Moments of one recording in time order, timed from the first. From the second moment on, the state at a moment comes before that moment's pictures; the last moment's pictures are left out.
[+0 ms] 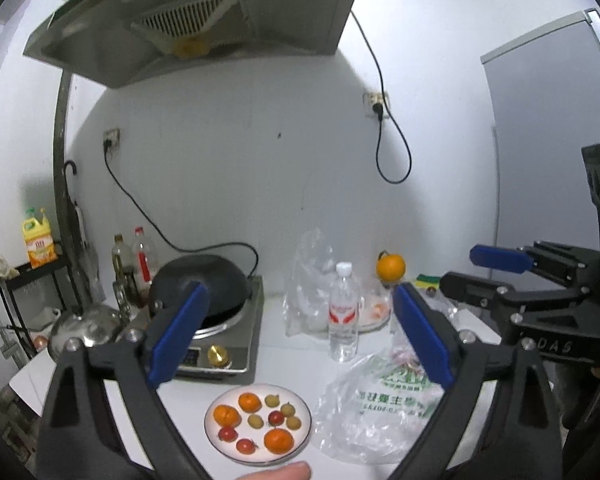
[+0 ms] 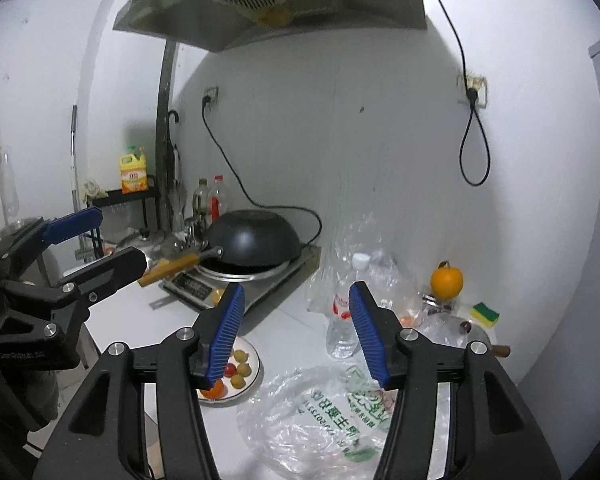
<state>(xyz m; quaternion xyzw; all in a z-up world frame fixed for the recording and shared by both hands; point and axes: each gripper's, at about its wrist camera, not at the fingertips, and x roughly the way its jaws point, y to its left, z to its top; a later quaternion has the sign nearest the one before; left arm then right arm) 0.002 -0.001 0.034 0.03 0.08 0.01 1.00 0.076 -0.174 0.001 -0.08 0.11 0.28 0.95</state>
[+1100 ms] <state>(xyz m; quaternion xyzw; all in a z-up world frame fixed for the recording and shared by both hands) -0.032 -0.019 0.068 0.05 0.03 0.04 1.00 0.045 -0.201 0.027 -0.07 0.06 0.27 0.96</state>
